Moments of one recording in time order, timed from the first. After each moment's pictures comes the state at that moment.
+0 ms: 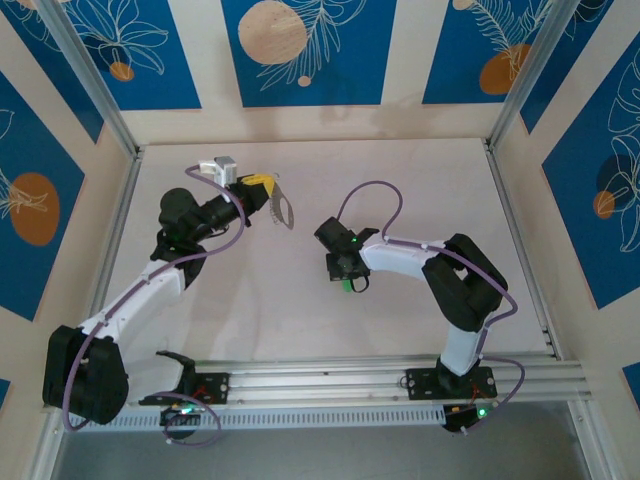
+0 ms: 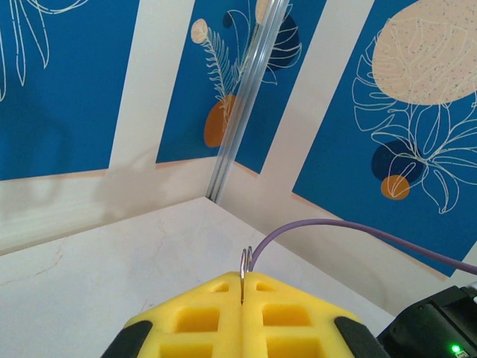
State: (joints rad) left arm -0.31 1.20 0.78 0.57 0.63 -0.40; right arm 0.76 1.79 1.08 -0.57 0.18 0.63
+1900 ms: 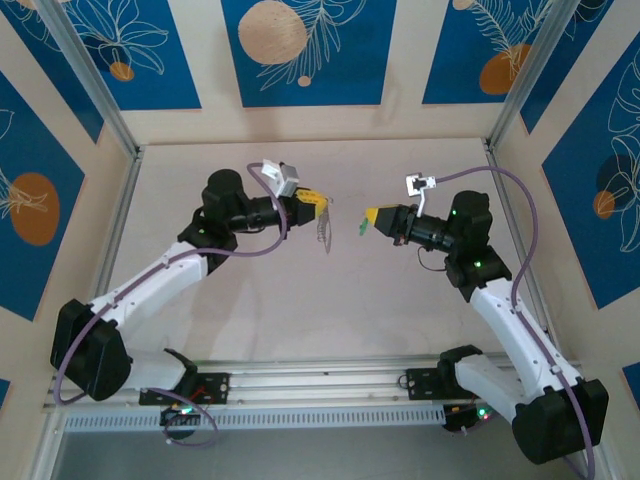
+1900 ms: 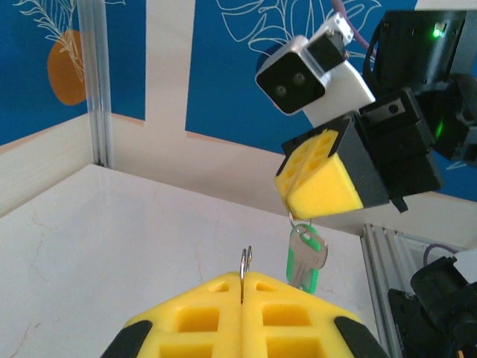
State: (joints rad) left arm -0.58 1.33 1.03 0.25 0.77 -0.10; right arm 0.24 0.94 0.79 0.01 -0.84 0.62
